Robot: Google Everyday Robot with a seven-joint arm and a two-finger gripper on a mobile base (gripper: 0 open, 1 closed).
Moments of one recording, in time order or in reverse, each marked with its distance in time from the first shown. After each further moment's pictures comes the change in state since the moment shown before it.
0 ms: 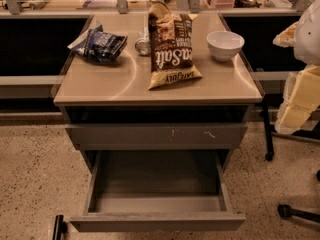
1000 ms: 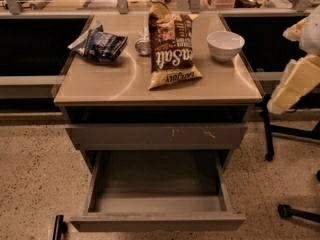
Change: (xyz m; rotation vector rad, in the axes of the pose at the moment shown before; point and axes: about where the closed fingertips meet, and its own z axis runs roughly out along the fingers) arm 0.013 -0.048 0.017 0.059 -0.127 0.145
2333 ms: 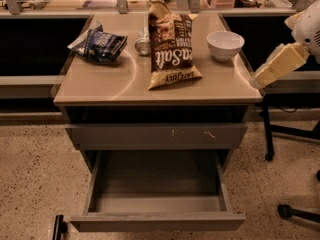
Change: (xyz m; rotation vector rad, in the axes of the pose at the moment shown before) arm -0.016 -0.061 0.022 0.137 -0.211 0.160
